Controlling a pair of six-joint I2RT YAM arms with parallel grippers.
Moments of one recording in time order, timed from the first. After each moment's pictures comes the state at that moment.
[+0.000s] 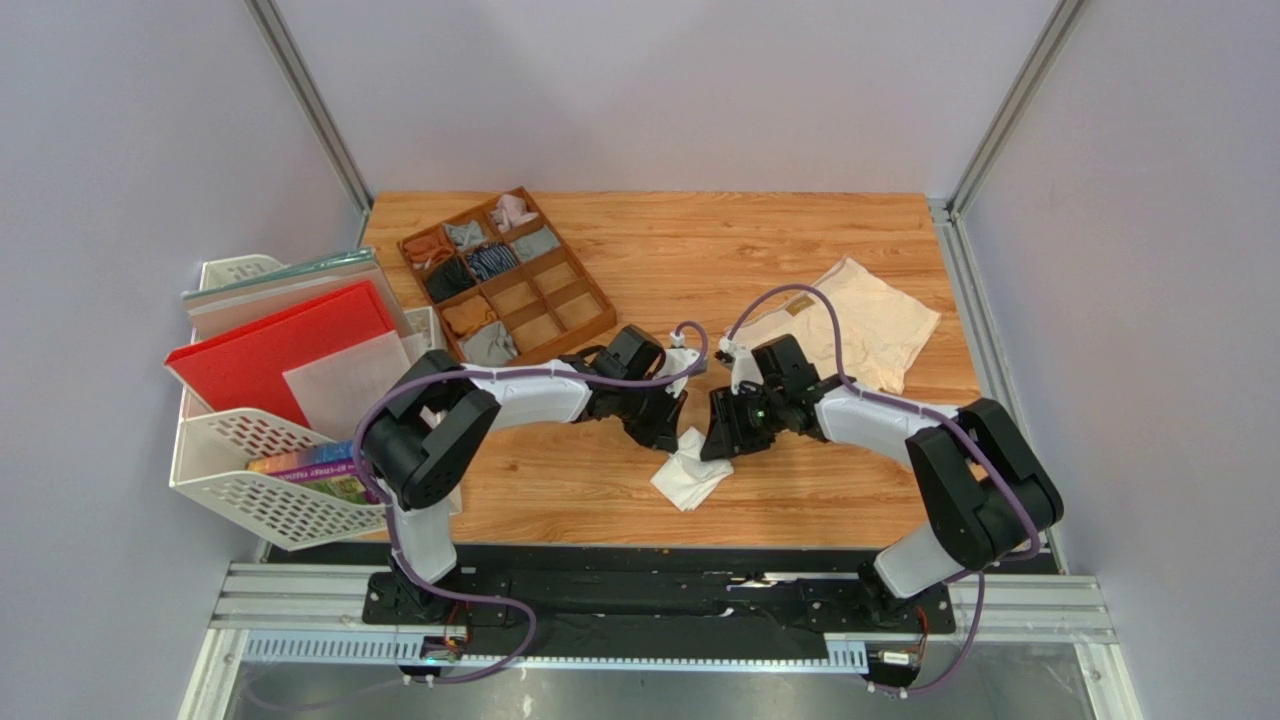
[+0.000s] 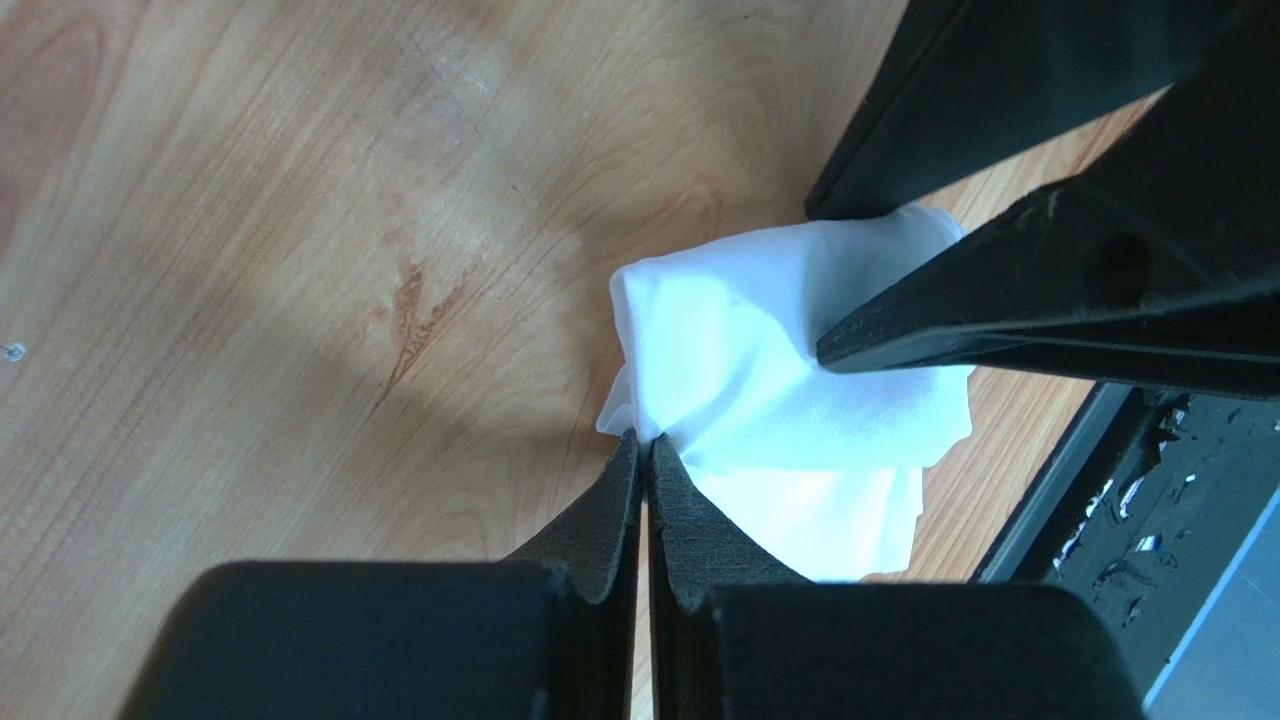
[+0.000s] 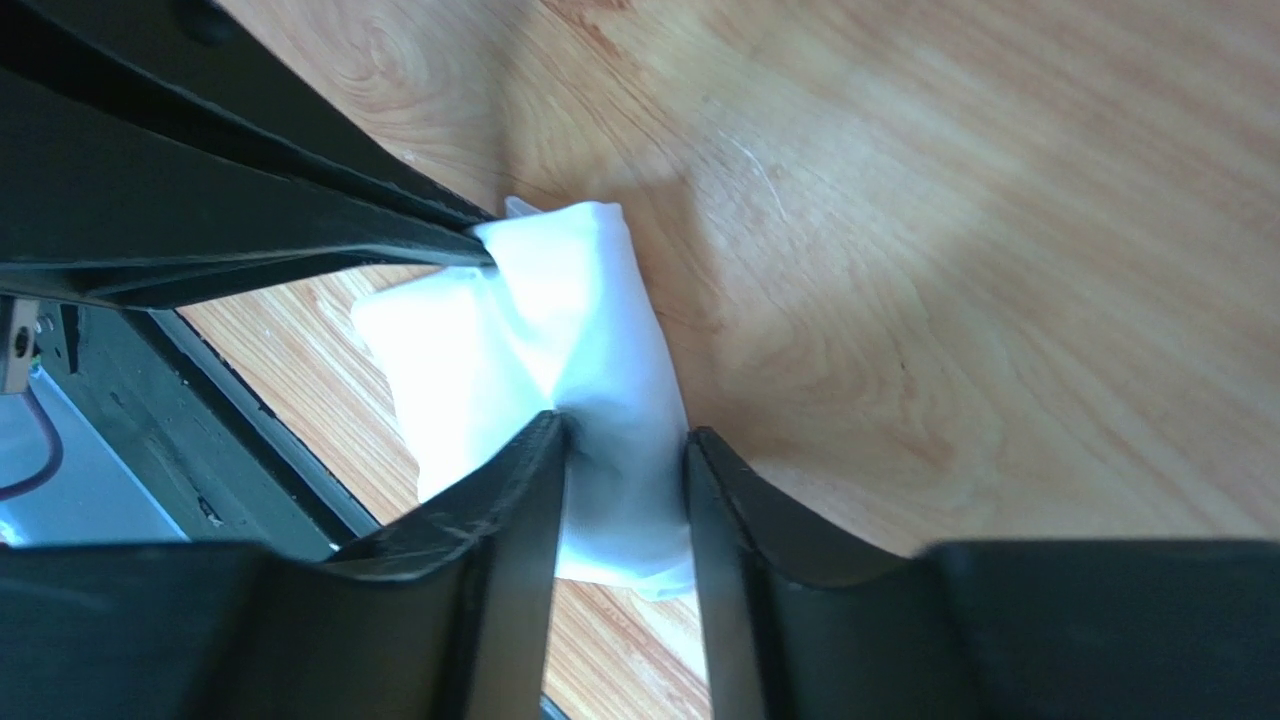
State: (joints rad) left arm -0.77 1.84 1.03 -0.15 0.44 -0.12; right arm 0.49 1.53 0.70 -0.19 -0.50 0.26
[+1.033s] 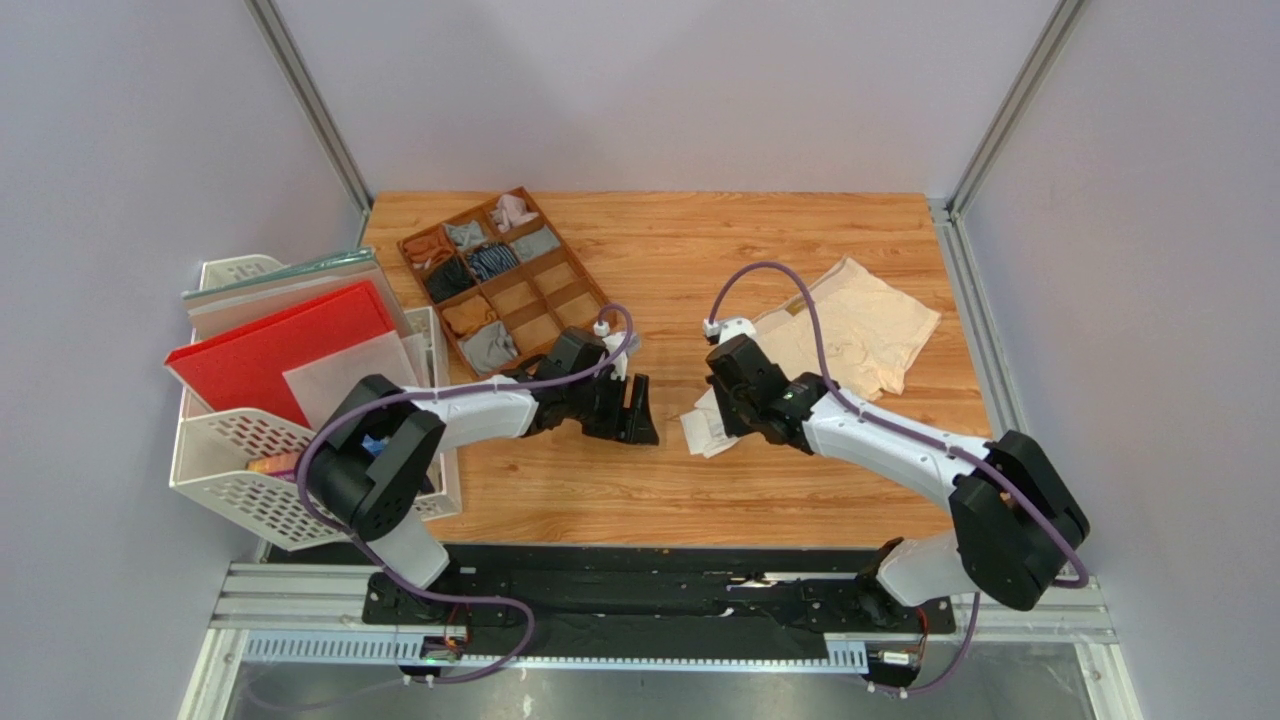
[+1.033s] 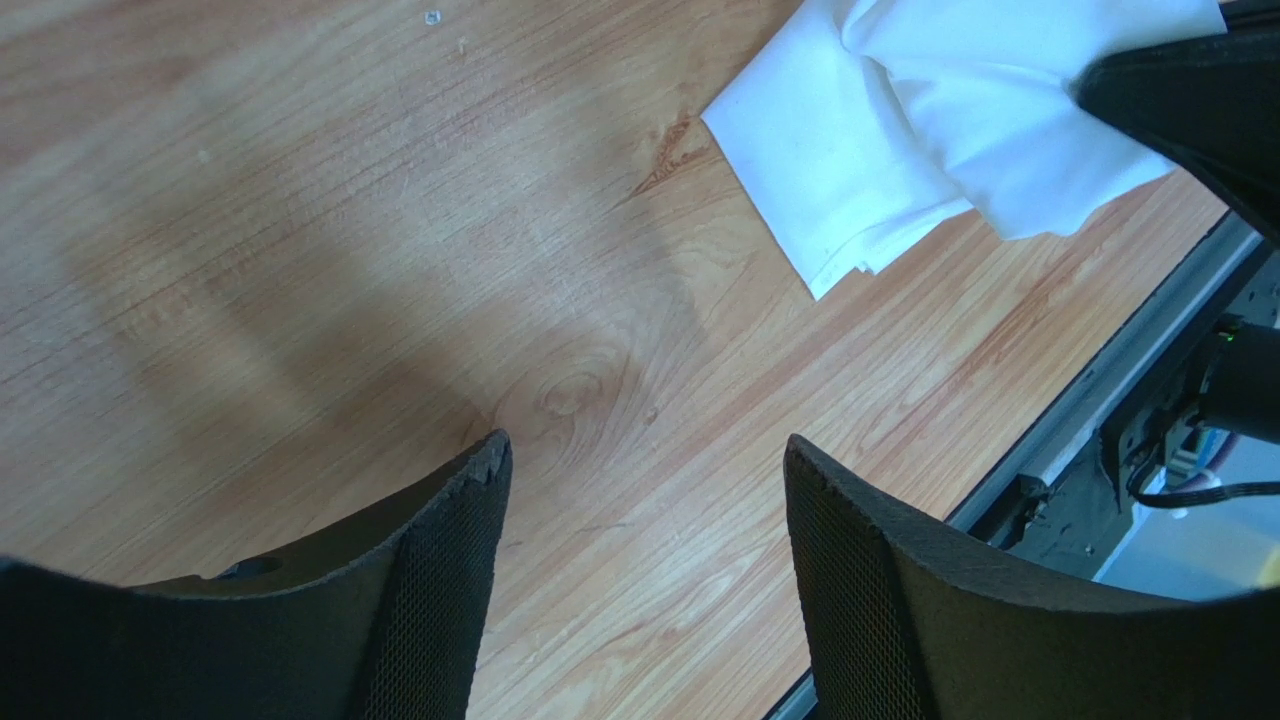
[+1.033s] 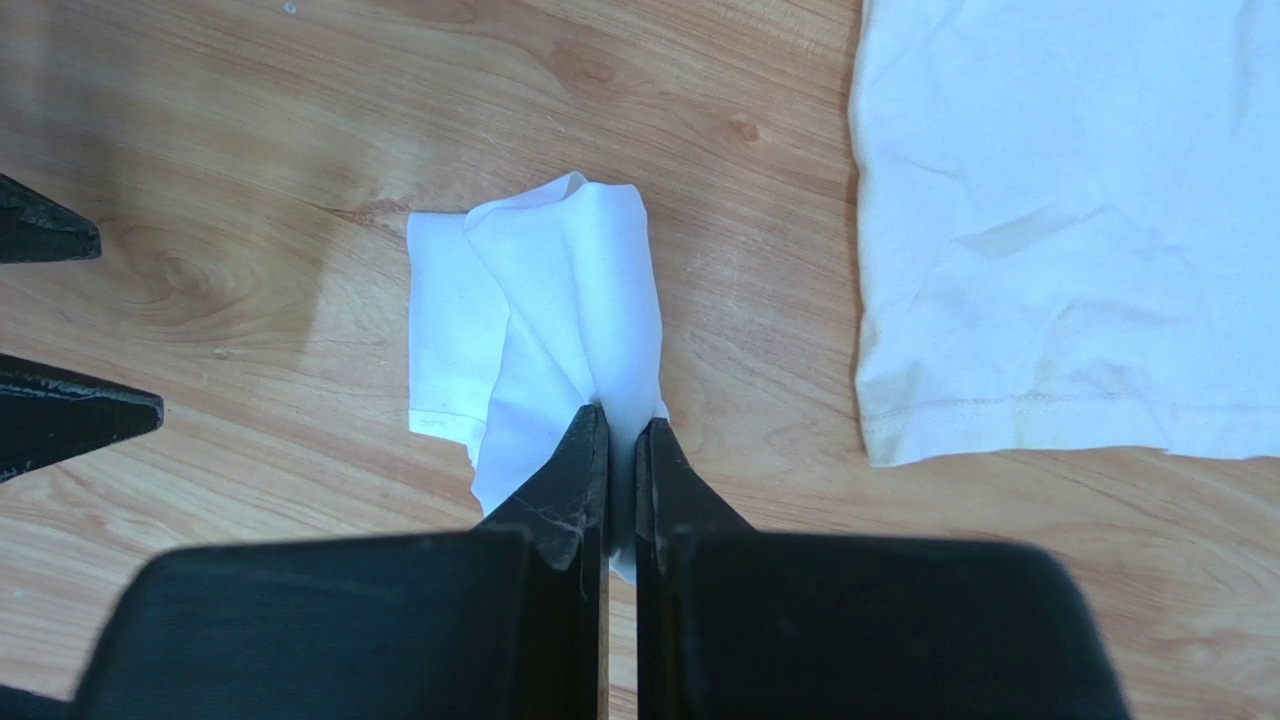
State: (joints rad) left arm -0.65 1.62 0.79 -0.03 0.39 -0.44; right arm 0.73 1.39 0.83 -0.38 0.25 0.32
